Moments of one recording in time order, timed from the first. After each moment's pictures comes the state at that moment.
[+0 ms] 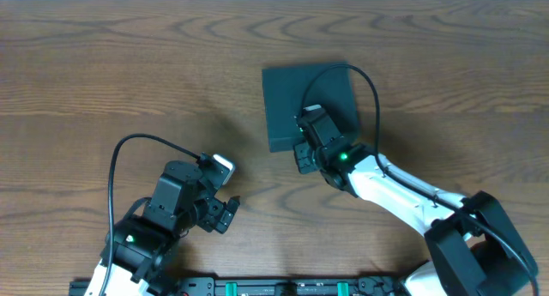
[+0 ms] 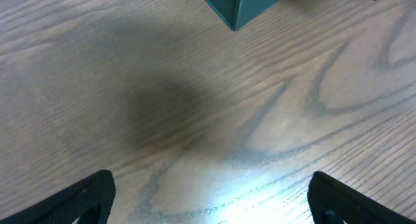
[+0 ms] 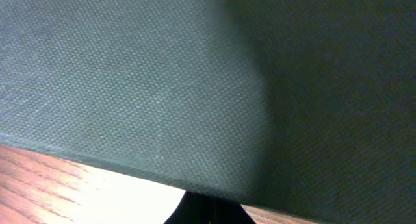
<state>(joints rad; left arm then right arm) -0.47 0.76 0.57 -0.71 0.10 0.09 0.60 1.63 0.83 -0.24 0.09 0.31</state>
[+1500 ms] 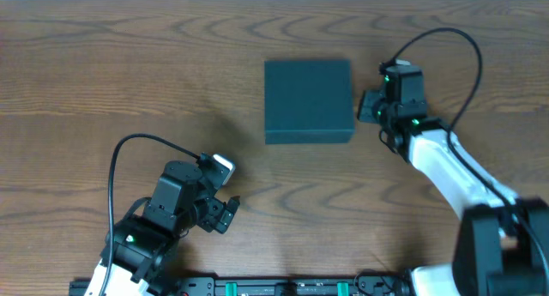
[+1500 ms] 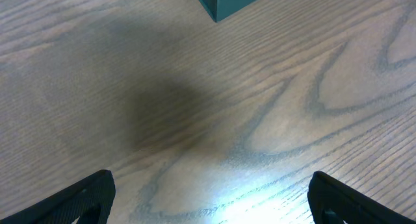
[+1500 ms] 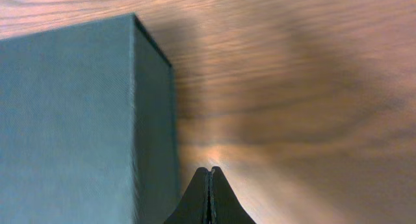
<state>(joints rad) -0.47 0.76 0.57 -0.71 0.10 0.09 0.15 1.64 0.93 -0.13 0.01 0.30</state>
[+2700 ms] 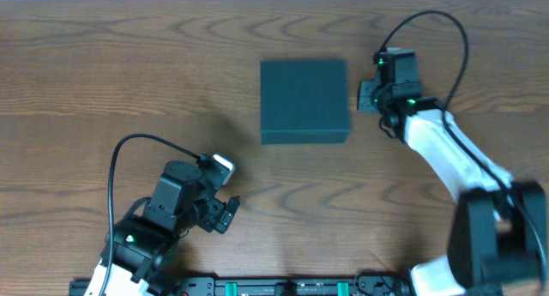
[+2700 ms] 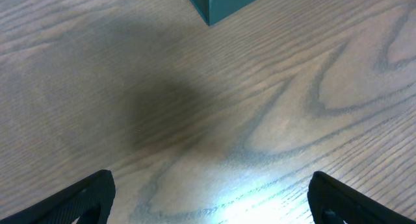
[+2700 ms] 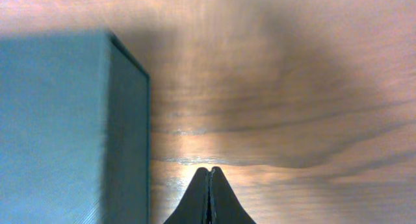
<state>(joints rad) -0.47 0.76 0.57 -0.71 0.10 0.09 0.15 1.65 1.06 -0.28 0.10 0.18</state>
